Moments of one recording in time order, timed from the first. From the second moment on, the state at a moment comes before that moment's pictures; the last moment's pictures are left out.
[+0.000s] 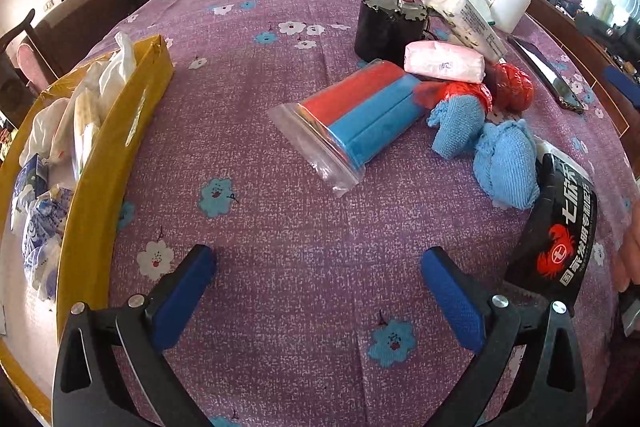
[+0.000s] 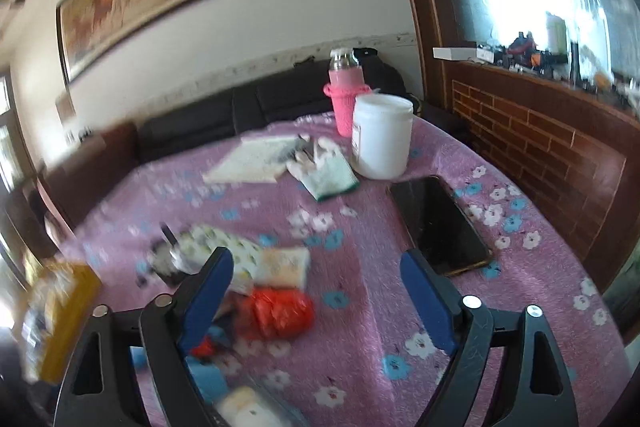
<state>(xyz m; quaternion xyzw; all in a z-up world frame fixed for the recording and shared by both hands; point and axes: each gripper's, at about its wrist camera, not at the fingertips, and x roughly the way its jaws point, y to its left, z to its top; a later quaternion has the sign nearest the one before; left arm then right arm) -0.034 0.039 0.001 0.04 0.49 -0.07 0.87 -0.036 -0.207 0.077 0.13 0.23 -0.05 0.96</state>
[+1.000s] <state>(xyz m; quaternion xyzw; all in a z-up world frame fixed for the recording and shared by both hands) -0.044 0.047 0.004 0.01 0.48 -0.08 0.87 -0.034 -0.200 0.060 0.06 0.26 -0.14 0.95</state>
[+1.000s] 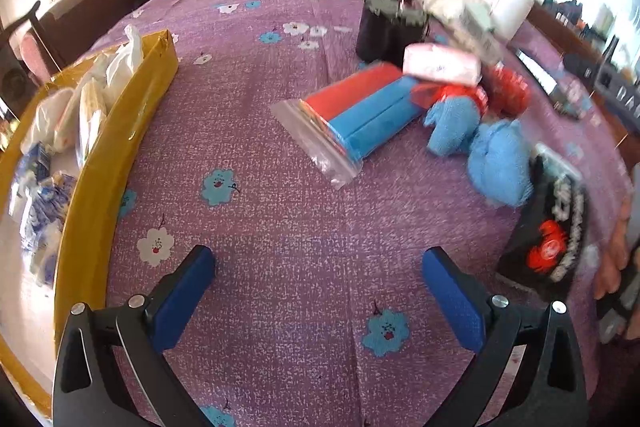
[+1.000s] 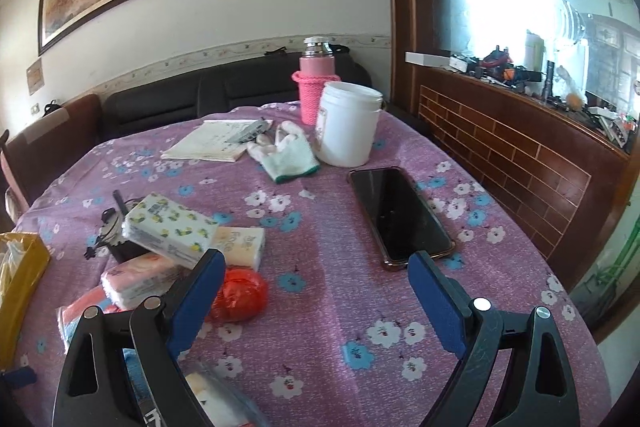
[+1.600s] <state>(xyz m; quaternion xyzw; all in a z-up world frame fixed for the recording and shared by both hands) -0.004 0.048 0.033 0.02 0.46 -0.12 0.88 -0.031 -0.220 0.056 0.11 0.28 -0.13 0.95</state>
